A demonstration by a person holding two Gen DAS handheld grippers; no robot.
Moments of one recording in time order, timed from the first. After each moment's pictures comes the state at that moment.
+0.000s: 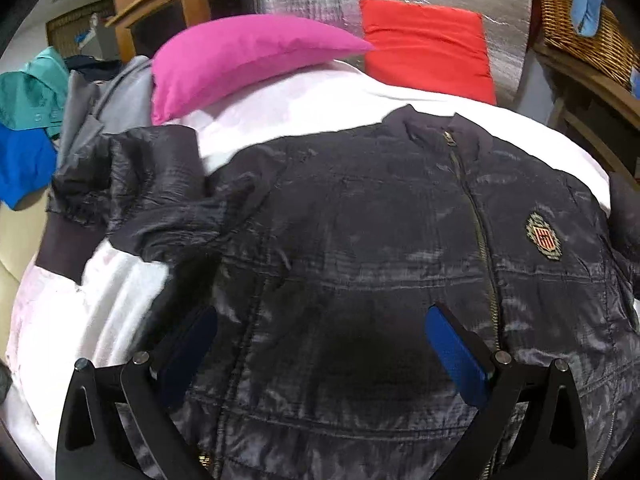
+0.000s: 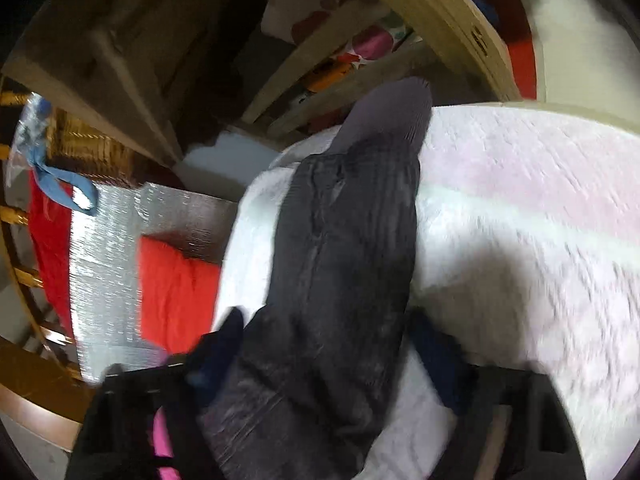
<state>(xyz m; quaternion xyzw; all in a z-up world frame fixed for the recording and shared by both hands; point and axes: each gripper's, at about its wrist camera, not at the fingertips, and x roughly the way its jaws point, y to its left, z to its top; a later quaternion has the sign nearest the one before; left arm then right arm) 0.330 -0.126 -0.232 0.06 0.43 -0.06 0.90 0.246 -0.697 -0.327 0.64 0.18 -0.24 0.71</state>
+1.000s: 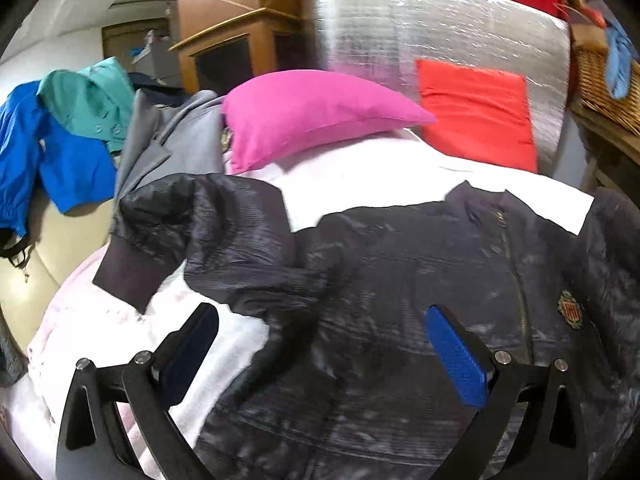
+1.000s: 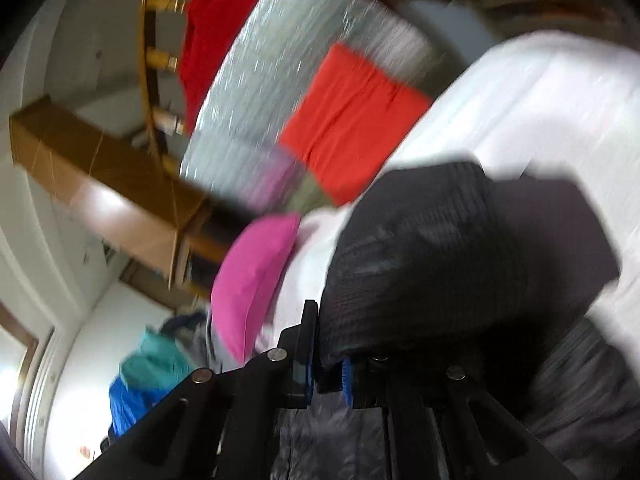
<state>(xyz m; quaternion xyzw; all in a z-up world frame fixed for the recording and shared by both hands) 0.331 -0.069 -0.186 0.03 0.34 0.02 0.94 0.365 -0.417 -0.214 0.51 0.23 0.10 0.82</state>
